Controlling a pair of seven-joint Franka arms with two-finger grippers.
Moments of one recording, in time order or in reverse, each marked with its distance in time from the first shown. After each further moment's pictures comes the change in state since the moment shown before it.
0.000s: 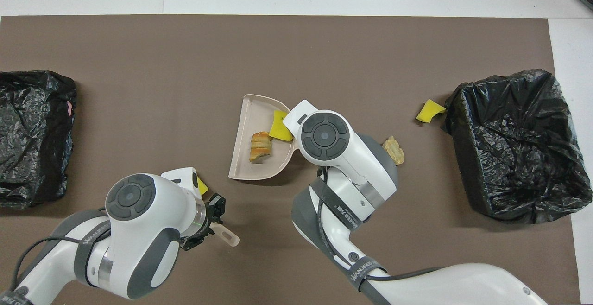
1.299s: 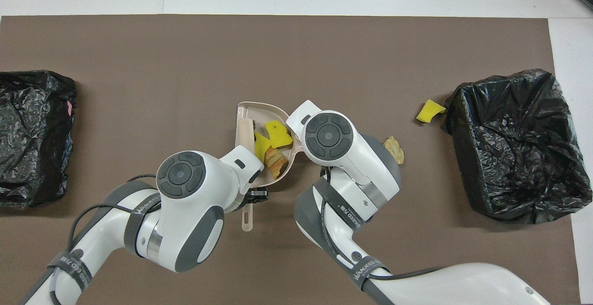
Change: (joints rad) left arm -0.060 0.167 -0.049 0.200 -0.009 0.035 0.844; right arm -0.008 -0.005 0.005 -0.016 -0.005 0.009 0.000
